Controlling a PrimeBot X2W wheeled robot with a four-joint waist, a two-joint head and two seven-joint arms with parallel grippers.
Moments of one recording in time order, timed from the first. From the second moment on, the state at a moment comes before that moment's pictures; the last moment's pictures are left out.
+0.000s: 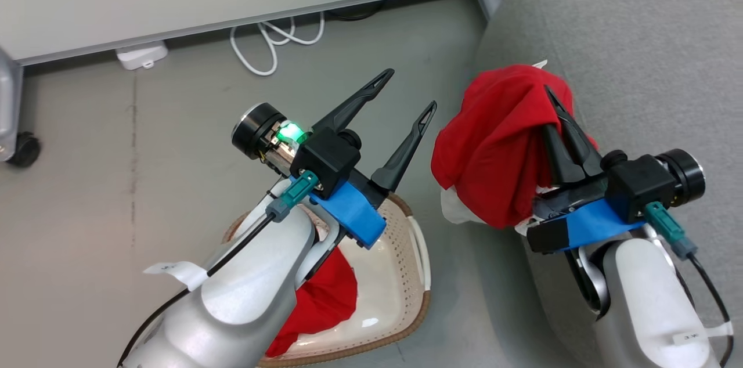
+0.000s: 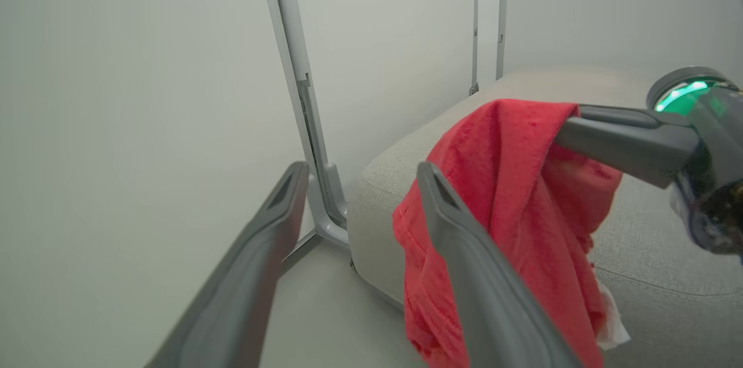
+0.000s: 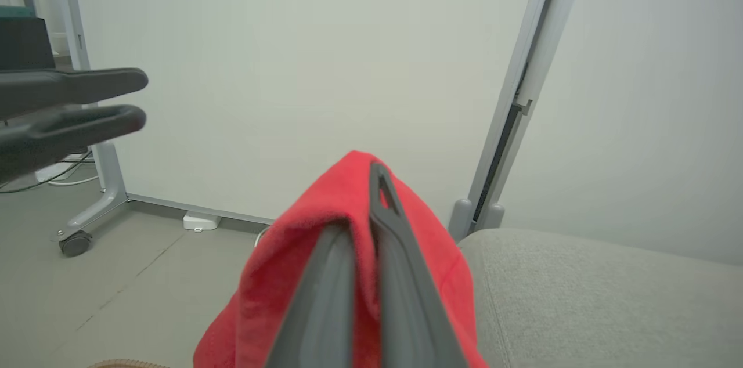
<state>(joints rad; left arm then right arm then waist) -0.70 0.14 -0.74 0.44 -0.32 -0.13 -0.26 -0.41 -0.05 0.09 0.23 -0.06 0.13 -0.26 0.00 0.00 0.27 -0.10</state>
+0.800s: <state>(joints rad) -0.72 0.16 -0.83 0.47 -0.34 -0.13 -0.26 -0.31 -0.05 0.00 0.16 0.02 0.13 -0.26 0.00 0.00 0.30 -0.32</state>
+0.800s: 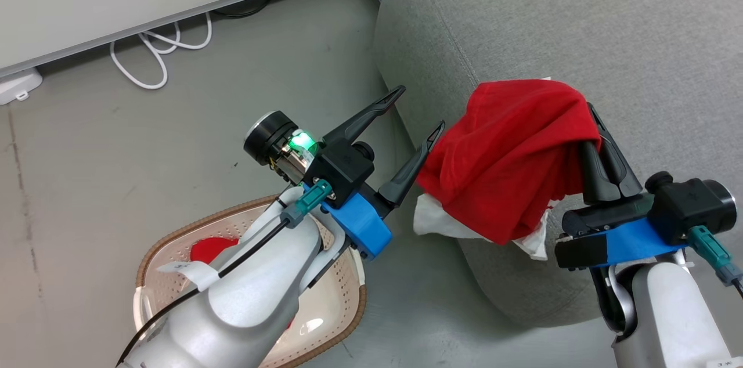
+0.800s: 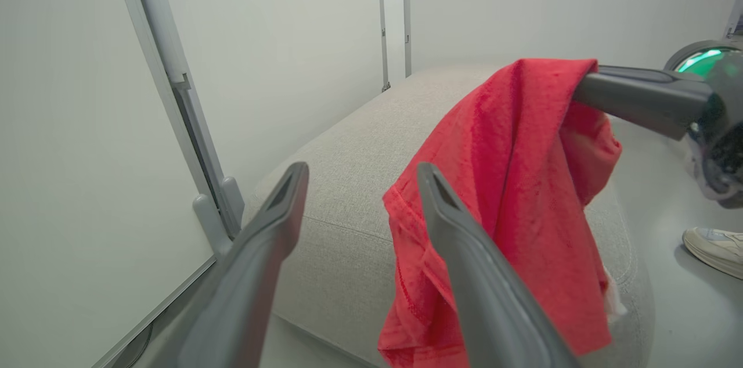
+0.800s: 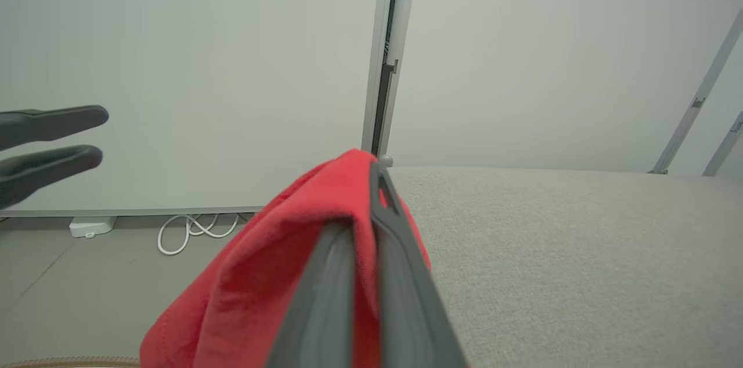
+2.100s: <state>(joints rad) -0.90 0.28 -0.82 0.34 -0.28 -0.11 -0.21 -1.03 -0.36 -0.45 0.12 0.04 0.13 -0.26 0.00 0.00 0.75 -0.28</state>
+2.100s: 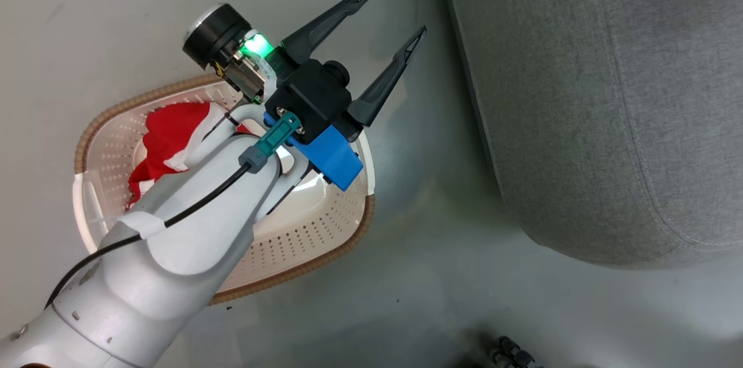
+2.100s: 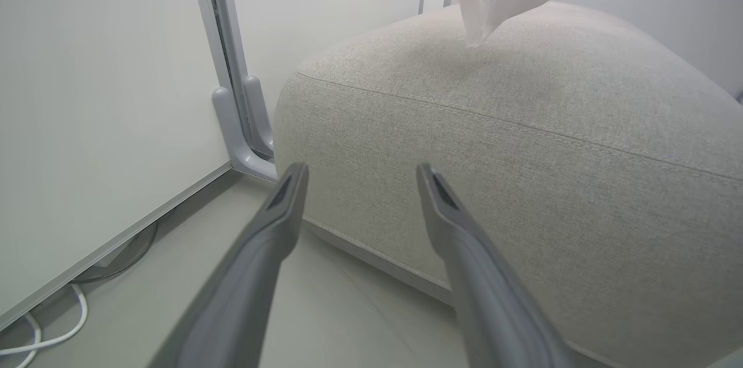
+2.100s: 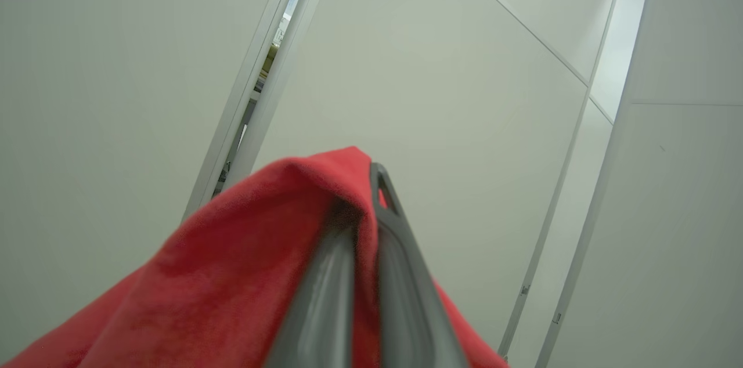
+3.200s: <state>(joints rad) -0.89 0.28 -0.84 0.34 -0.30 -0.08 -0.24 -0.80 -0.27 -0.50 0.52 0.10 0.13 -0.26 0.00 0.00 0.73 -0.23</state>
